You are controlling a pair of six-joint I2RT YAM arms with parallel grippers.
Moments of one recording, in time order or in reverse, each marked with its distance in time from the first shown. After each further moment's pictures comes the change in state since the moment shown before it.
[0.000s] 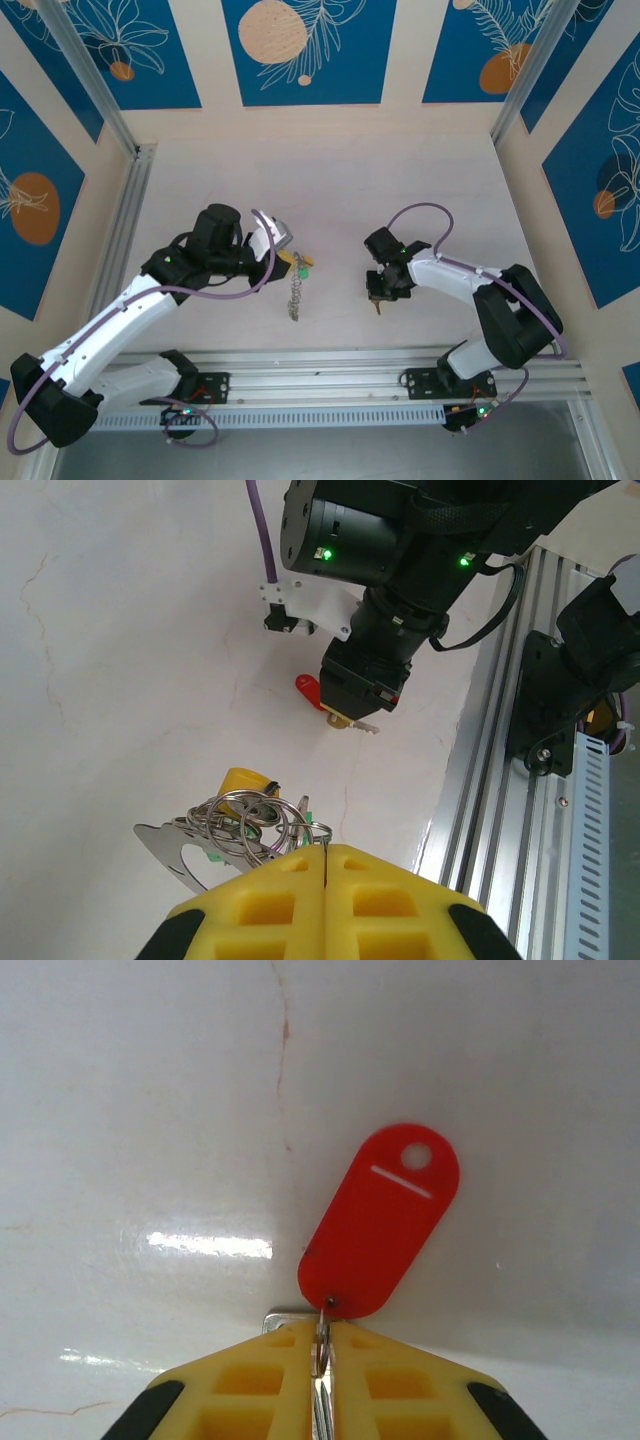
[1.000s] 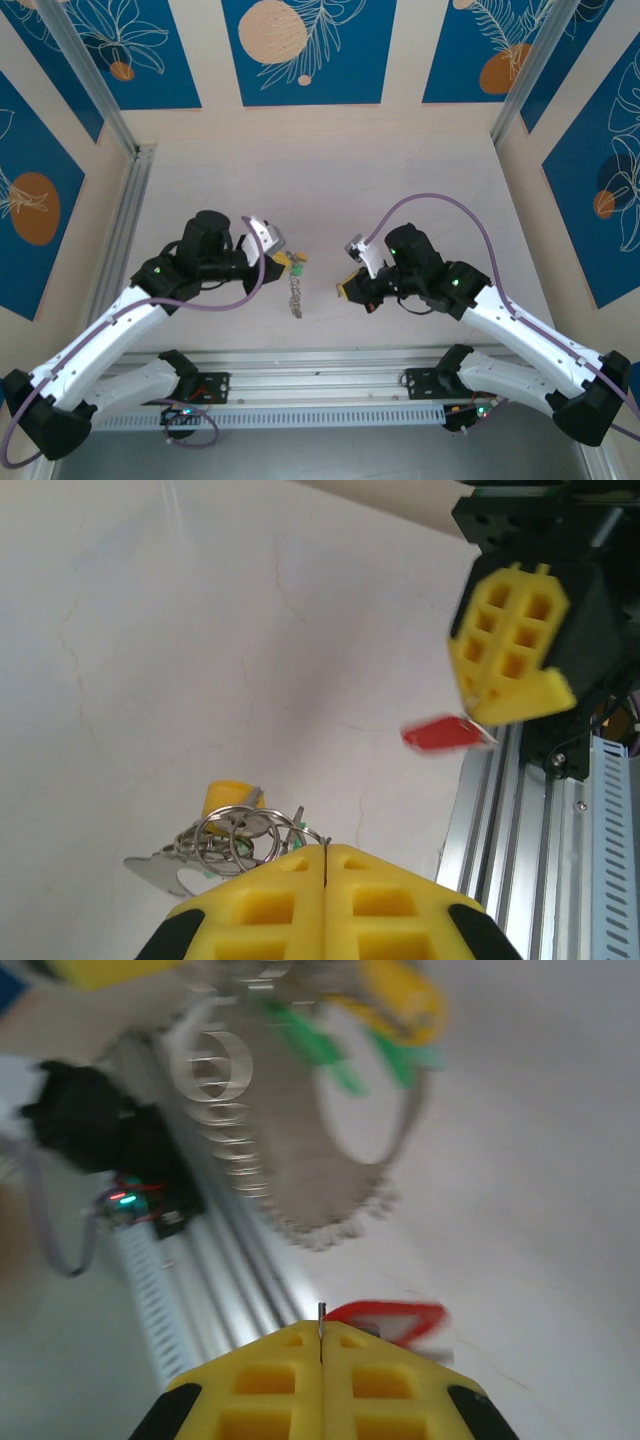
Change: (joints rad) left arm 0.005 -0.112 -0.060 0.043 -0.019 0.034; right arm 0.224 -0.546 0.101 0.044 -0.442 -0.382
